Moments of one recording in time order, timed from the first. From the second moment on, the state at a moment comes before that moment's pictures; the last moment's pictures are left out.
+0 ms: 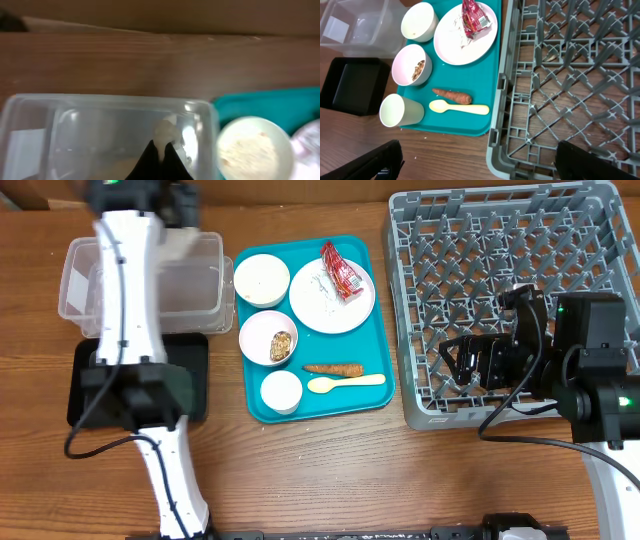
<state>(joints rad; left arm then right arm) 0.06 2.33 2.63 -1.23 -0.06 0.02 0.01 1.12 1.28 -1.08 -0.42 0.04</state>
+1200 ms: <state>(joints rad) -0.43 2.60 2.47 -1.01 0.01 -0.31 0.01 1.12 1.28 -1.12 -0.42 0.04</state>
